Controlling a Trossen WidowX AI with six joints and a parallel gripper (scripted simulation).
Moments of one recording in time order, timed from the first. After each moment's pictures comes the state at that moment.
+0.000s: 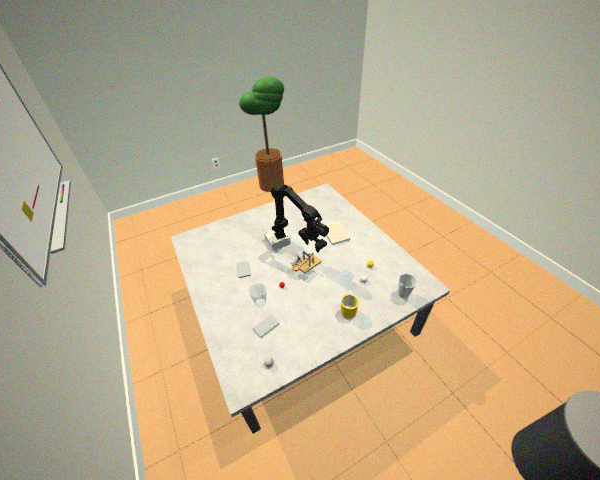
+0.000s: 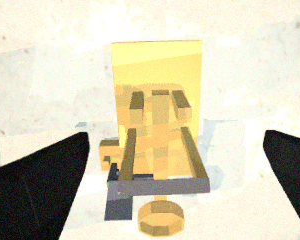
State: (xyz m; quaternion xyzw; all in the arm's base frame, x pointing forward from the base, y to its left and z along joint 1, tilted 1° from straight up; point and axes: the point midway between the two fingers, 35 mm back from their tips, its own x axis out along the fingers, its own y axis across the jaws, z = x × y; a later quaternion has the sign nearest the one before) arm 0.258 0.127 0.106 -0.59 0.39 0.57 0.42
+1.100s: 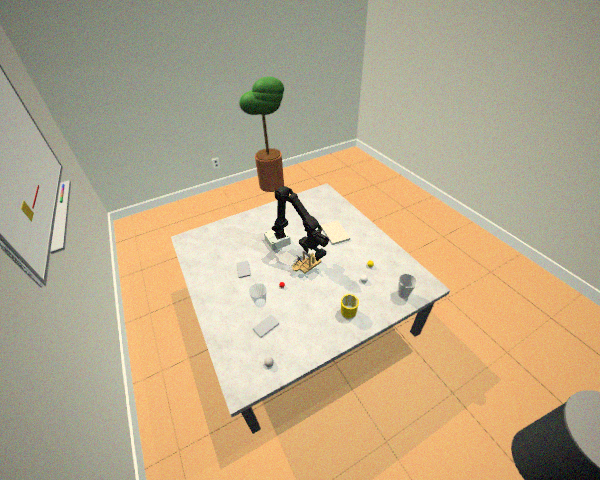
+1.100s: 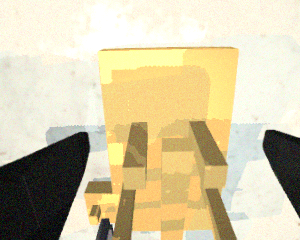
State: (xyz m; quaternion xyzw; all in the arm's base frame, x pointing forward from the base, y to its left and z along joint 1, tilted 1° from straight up) arm 0.259 0.126 0.032 -0.59 0.39 0.57 0.42
